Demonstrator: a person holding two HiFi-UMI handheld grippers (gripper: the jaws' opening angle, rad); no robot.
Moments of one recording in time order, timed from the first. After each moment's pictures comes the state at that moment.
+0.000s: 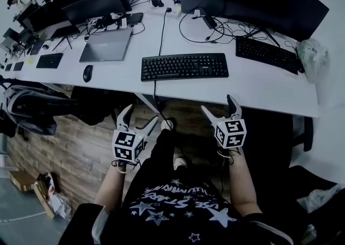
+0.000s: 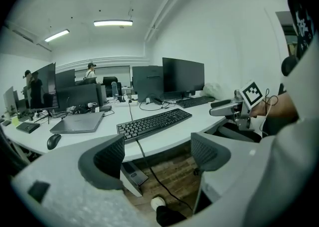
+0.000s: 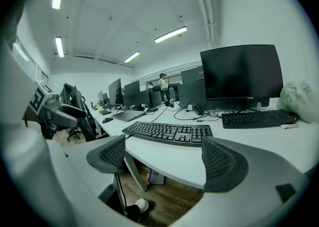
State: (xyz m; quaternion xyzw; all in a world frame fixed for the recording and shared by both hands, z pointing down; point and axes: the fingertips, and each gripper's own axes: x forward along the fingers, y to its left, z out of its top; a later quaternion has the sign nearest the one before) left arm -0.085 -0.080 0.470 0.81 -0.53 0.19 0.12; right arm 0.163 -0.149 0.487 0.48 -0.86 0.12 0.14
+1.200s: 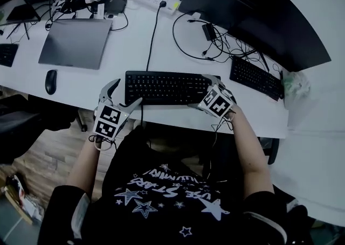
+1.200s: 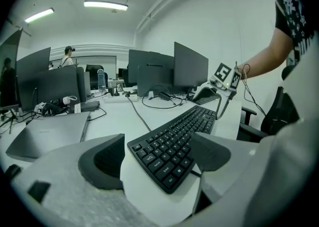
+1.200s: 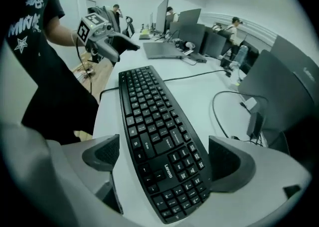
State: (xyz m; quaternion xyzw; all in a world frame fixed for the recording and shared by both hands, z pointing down) left arm -0.155 -0.310 0.529 0.86 -0.43 0.22 0.14; right arm 0.071 -0.342 0.560 0.15 -0.82 0.02 0.56
